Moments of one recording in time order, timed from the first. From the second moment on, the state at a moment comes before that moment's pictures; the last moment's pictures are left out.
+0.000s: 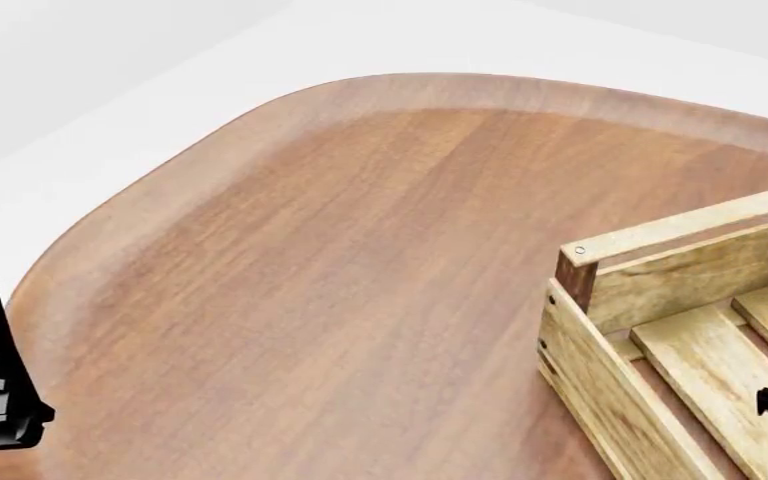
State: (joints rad) left arm -0.09 -0.40 0.10 0.52 -0.37 -0.16 -0.38; right arm 0.91 0.43 -0.11 1.31 0.03 -0.16 0.39
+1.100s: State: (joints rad) left arm -0.09 -0.42 0.11 0.53 -0.36 -0.16 -0.40; right arm 0.83 0.42 -0.06 1.31 0.03 -0.16 0.40
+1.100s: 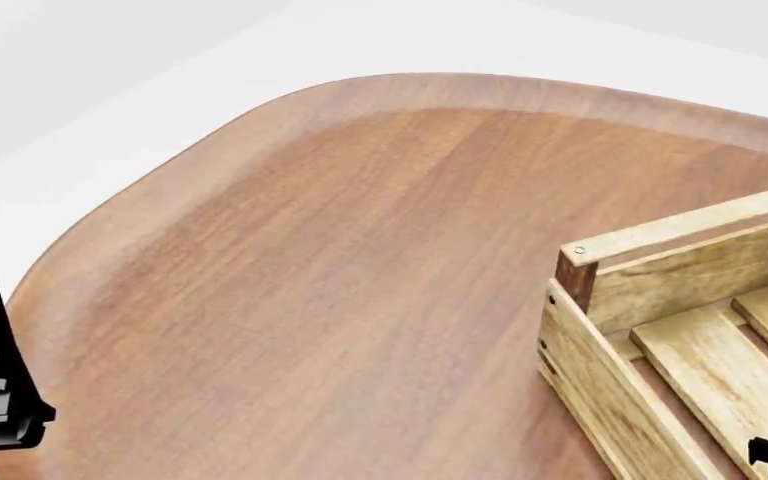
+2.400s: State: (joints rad) left arm -0.09 -0.43 0.13 0.53 -0.37 -0.15 -0.41; right arm 0.81 0.43 -0.03 1.31 0.00 -0.15 0.42
